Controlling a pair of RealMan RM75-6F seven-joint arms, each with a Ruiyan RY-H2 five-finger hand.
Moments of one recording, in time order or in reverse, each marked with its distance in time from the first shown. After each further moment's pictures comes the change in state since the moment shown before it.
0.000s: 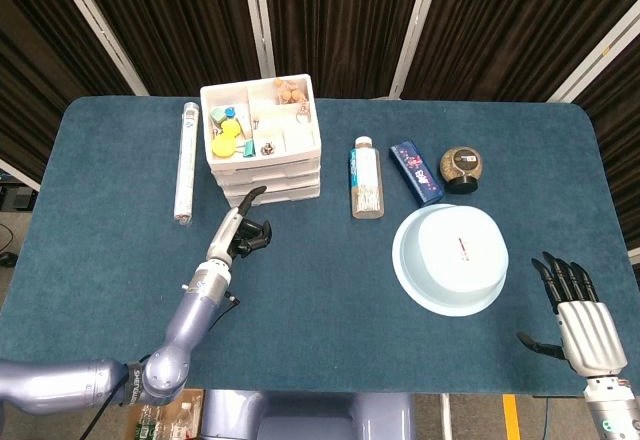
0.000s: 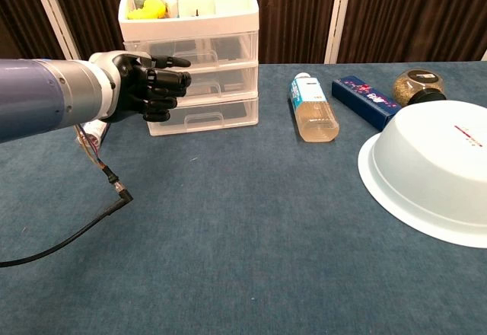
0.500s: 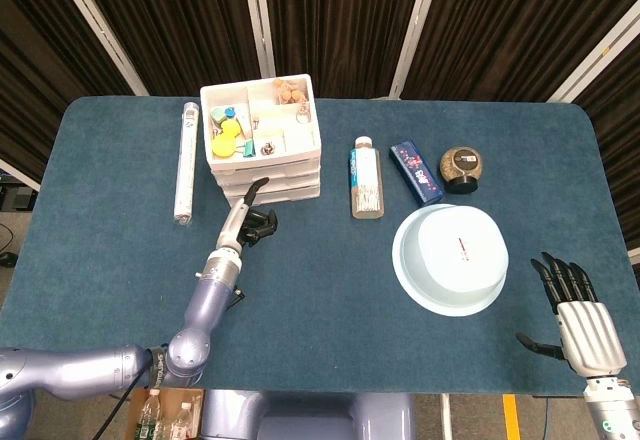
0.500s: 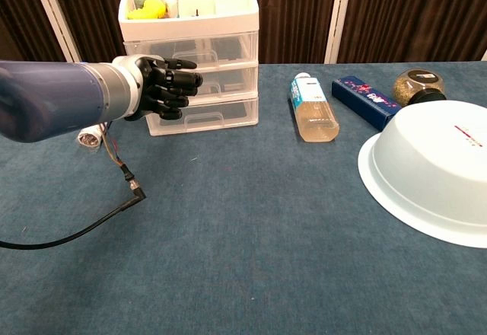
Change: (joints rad) left arm -0.065 -0.091 -0.057 0.161 -0.047 -0.025 0.012; right arm 0.000 0.004 0.000 -0.006 -0.001 0.000 0.012
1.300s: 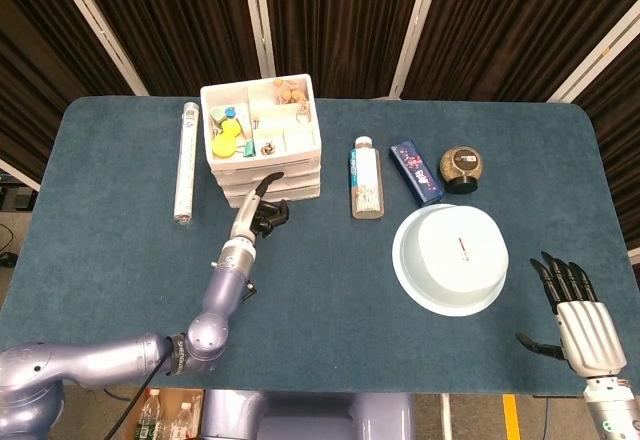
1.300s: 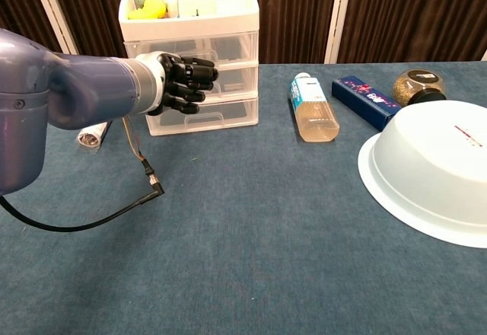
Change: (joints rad) left arm -0.063 -0.075 -0.073 0.127 -0.044 -0.044 0.004; right arm 0.001 0.001 -0.002 0.003 -0.008 0.002 0.000
